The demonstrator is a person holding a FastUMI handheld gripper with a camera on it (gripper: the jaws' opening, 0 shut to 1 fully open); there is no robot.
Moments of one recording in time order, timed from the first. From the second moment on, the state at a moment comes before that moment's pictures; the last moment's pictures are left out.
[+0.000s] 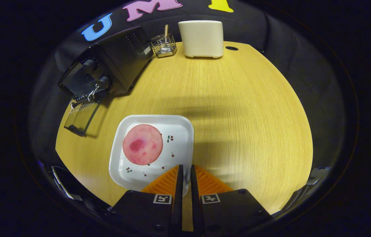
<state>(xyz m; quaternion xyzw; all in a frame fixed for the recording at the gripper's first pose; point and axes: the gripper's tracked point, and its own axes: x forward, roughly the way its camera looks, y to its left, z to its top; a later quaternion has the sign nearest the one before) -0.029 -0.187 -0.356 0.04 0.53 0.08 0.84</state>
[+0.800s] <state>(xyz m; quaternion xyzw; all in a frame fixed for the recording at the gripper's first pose) -0.039 -0.170 -0.352 0.29 0.59 0.05 0.75</state>
